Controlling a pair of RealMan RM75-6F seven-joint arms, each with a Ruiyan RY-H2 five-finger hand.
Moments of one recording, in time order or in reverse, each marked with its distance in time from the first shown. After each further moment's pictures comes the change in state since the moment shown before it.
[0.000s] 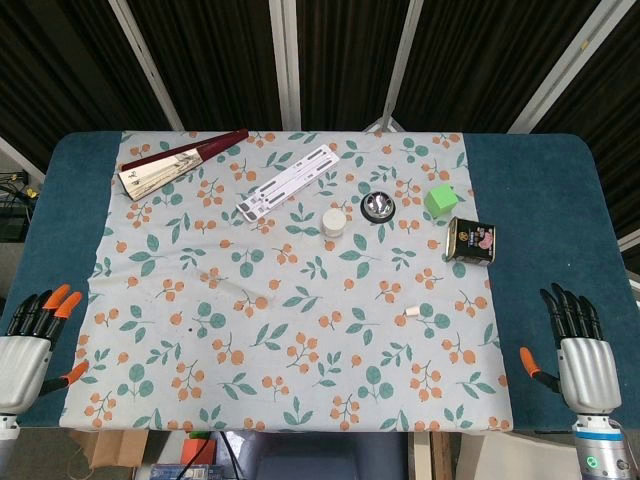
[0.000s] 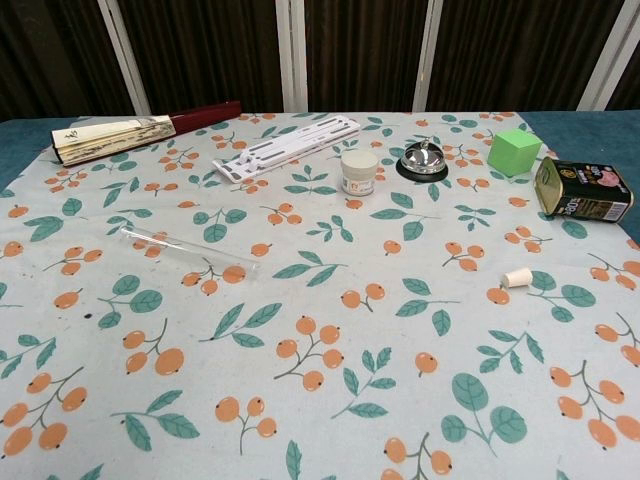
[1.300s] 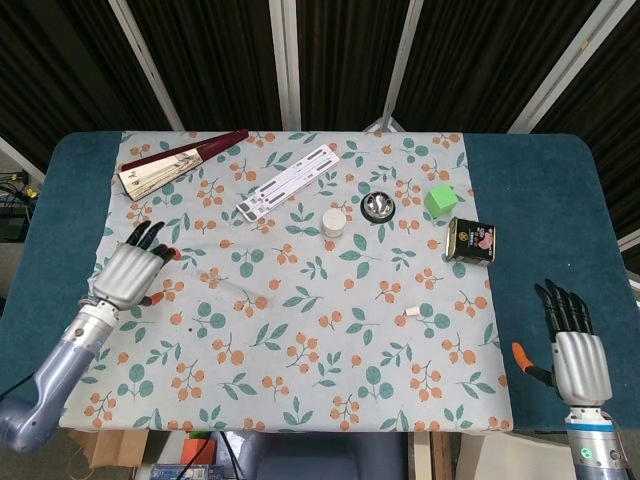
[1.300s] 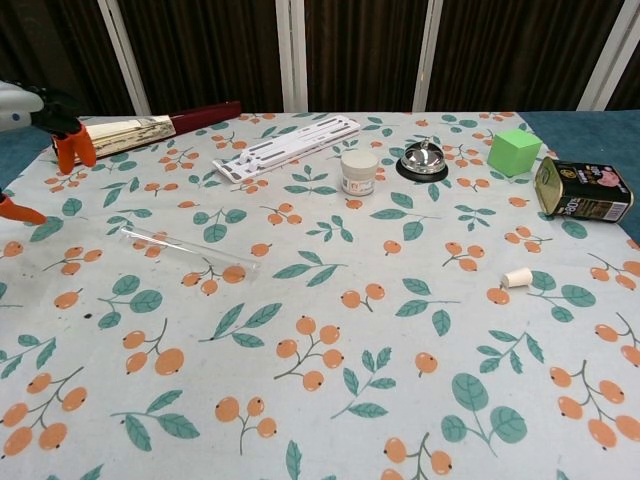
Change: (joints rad) left arm -0.500 -0.090 -0.220 0.056 -0.324 -0.612 0.341; right arm 0.017 -0.021 0.025 0.004 0.031 -0.042 0.072
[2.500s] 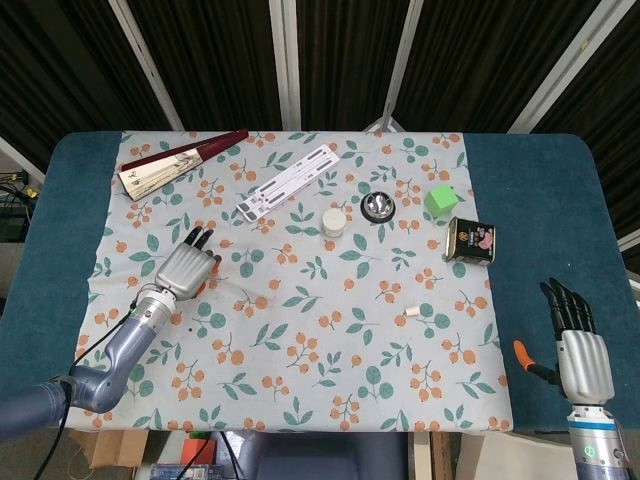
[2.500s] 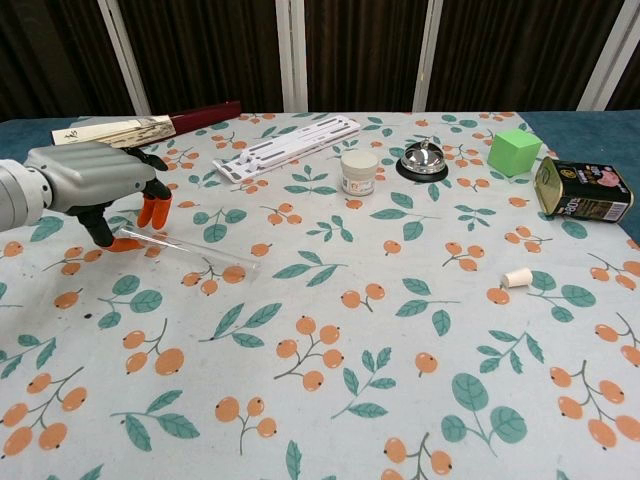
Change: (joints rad) left arm -0.191 -0.276 0.058 0.266 -0.173 -0.097 0.140; right arm -0.003 0.004 0.010 -0.006 0.016 -0.007 0.075
